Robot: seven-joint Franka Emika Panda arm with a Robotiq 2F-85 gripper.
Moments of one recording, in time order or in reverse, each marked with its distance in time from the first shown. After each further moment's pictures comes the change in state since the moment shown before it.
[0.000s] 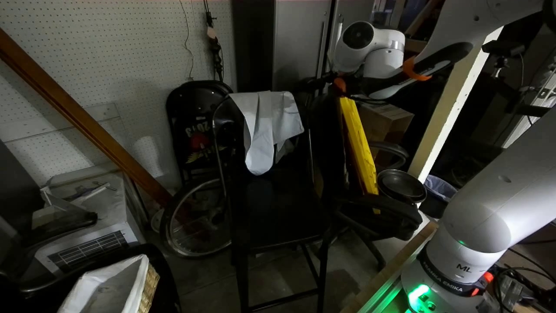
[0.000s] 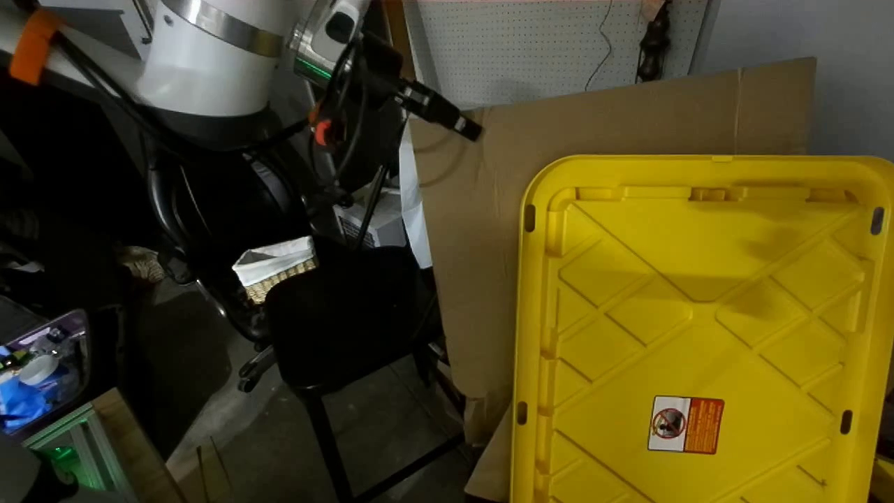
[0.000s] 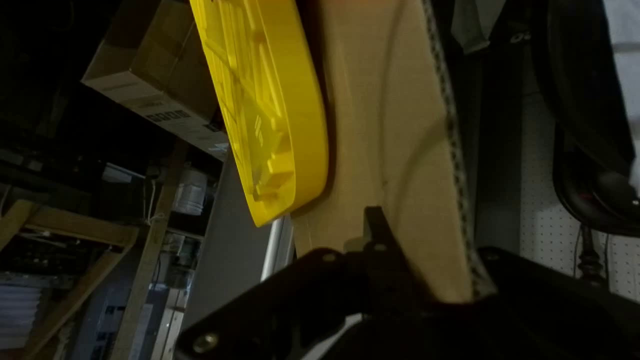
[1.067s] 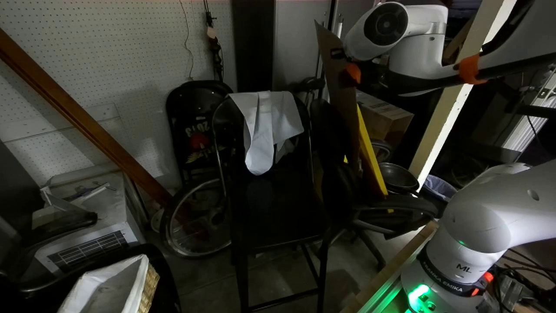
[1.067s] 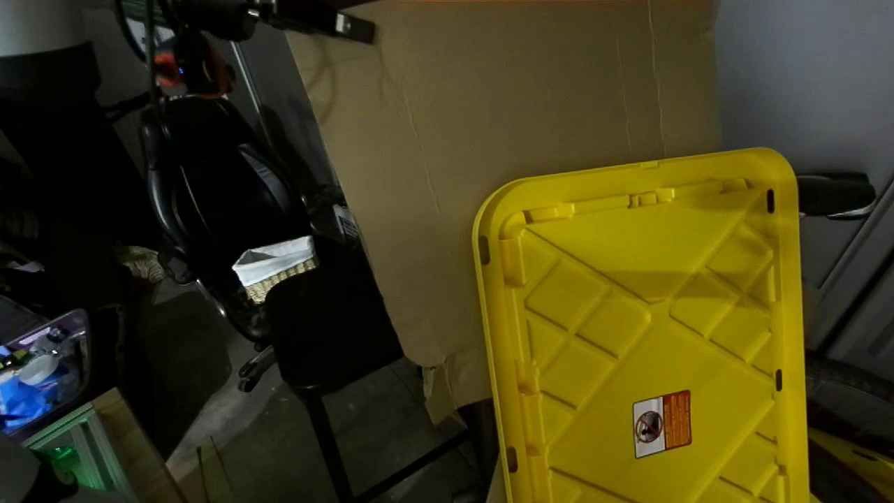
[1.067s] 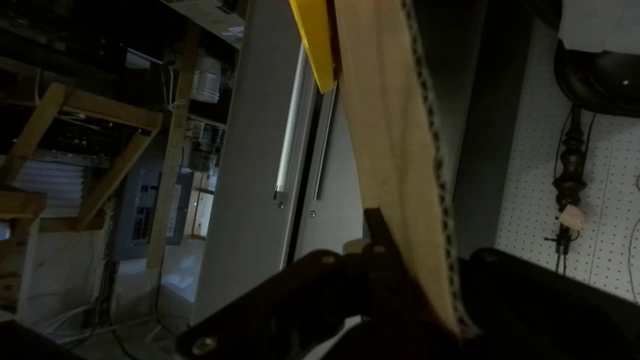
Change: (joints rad) arm -0.005 -0.460 0.205 -0.243 -0.138 -0.196 0.126
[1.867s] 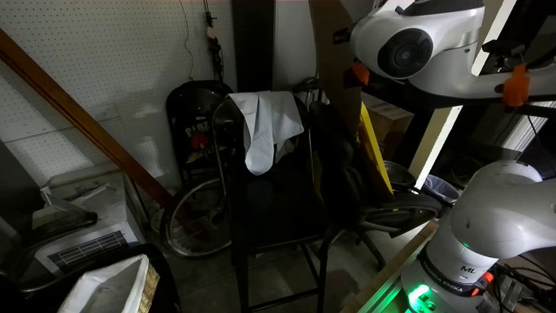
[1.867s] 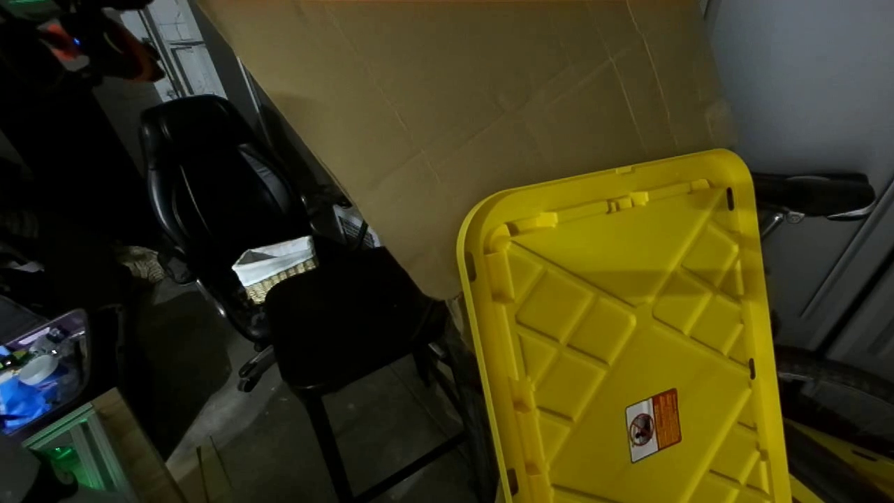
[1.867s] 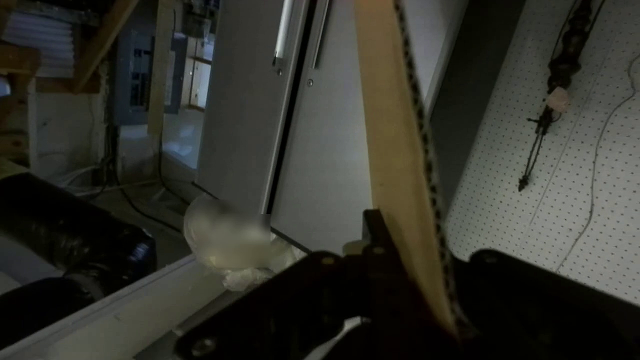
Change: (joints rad) arm 0.144 -0.255 0.116 -0.130 -0.207 -0.190 0.115
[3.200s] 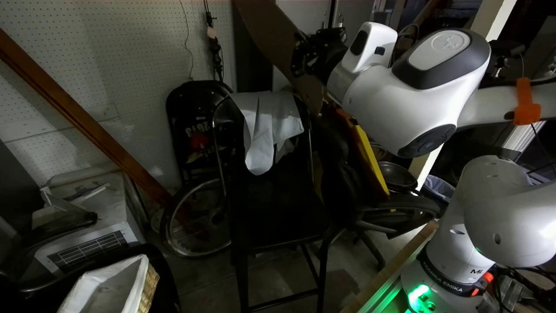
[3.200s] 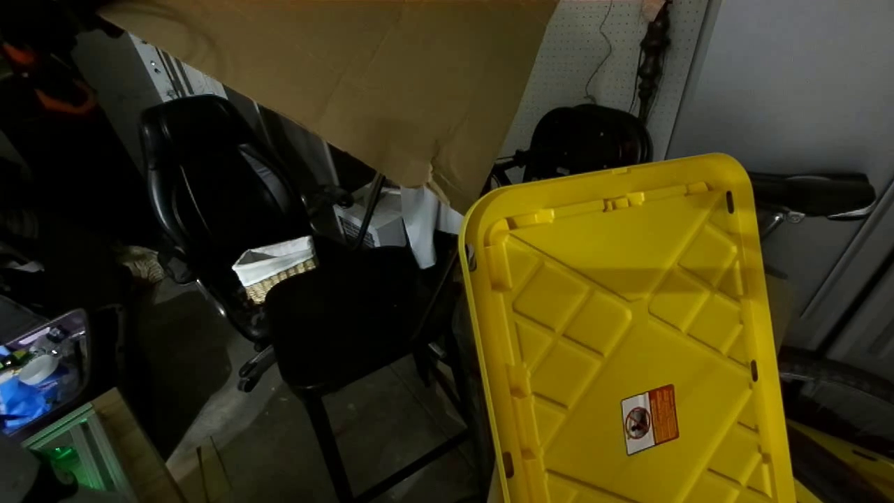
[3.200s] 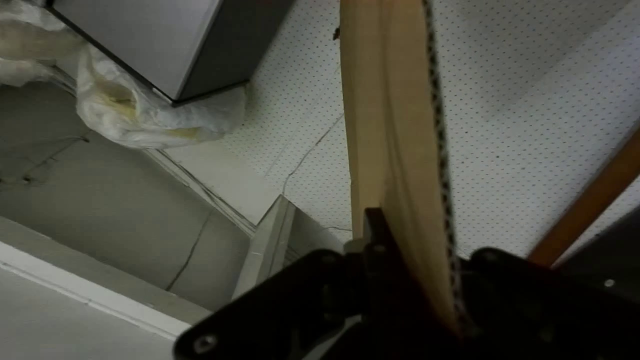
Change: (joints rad) arm 0.316 -0.022 0.148 -0.098 -0.313 -0.004 -0.006
